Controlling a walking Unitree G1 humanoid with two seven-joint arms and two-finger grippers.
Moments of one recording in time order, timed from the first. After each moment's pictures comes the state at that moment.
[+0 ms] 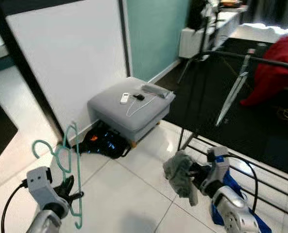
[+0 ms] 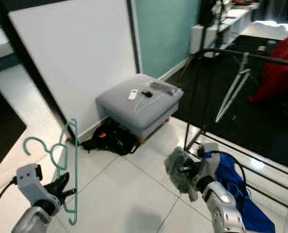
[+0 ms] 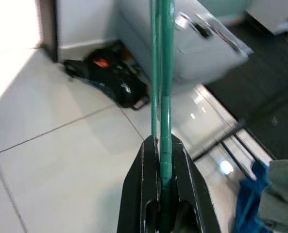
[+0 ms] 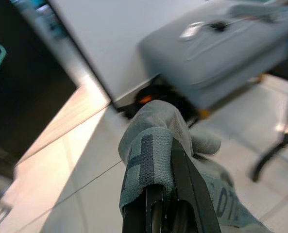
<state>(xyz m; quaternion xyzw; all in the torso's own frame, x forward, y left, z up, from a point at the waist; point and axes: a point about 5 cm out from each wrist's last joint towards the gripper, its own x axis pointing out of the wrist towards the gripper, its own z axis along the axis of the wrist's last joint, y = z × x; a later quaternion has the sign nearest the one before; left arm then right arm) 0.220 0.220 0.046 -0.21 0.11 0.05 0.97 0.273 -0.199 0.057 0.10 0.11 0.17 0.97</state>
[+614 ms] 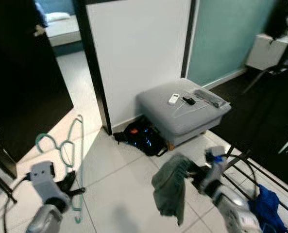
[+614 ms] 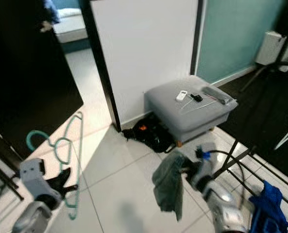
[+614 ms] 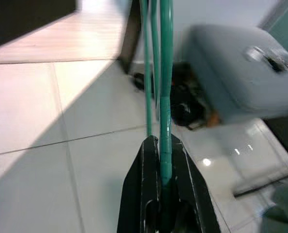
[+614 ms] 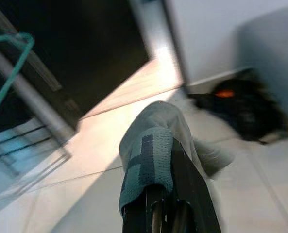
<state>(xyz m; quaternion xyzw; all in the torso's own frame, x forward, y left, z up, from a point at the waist) 0.228 0.223 0.051 -0.17 0.11 0.05 0.98 0.275 -0.185 0.057 0.11 0.11 0.22 0.96</state>
